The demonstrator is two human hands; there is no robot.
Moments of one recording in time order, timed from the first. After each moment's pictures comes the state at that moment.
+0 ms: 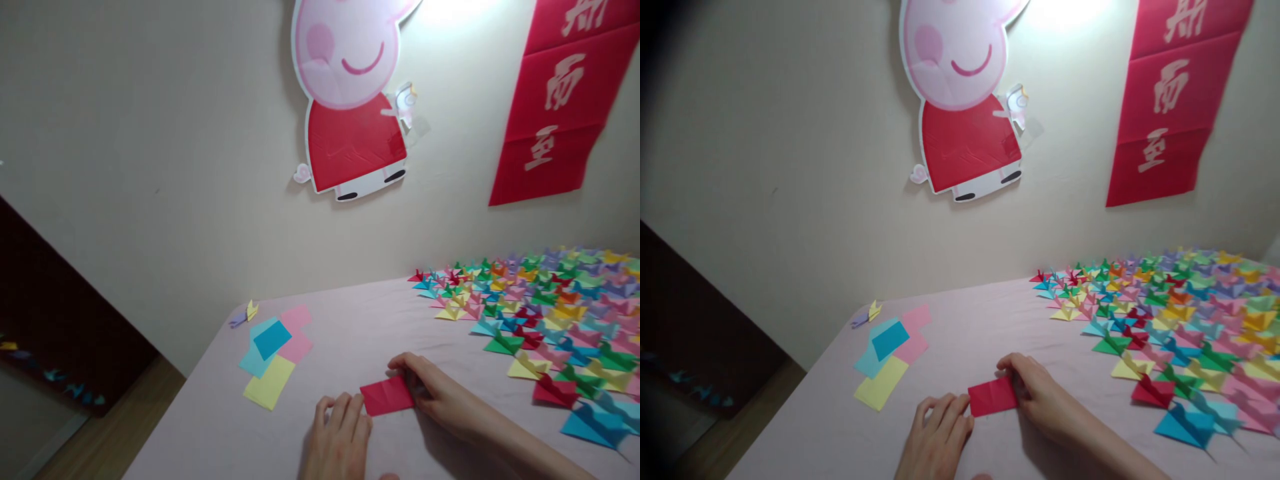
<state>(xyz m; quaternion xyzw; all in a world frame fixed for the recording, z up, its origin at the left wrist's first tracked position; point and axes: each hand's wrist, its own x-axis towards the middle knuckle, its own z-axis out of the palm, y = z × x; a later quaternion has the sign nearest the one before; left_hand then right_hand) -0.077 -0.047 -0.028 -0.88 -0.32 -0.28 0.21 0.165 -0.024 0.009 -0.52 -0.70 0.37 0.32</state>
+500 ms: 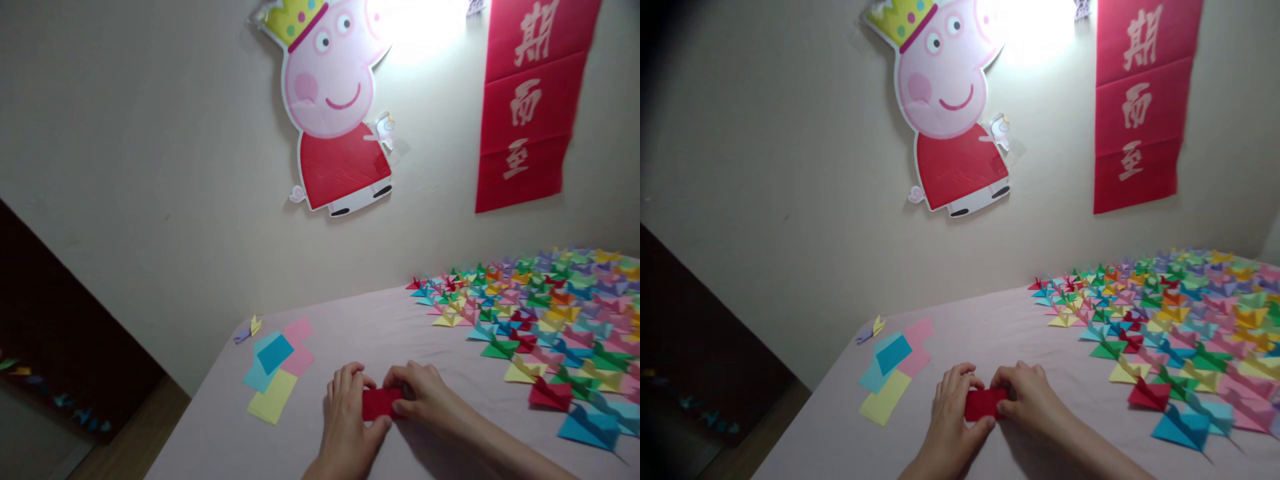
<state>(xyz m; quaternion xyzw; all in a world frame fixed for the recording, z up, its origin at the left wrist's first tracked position) -0.038 -0.025 0.001 -0.79 -0.50 -0.30 -0.18 0.147 -0.021 0.035 -0.60 -0.71 0.28 0.24</state>
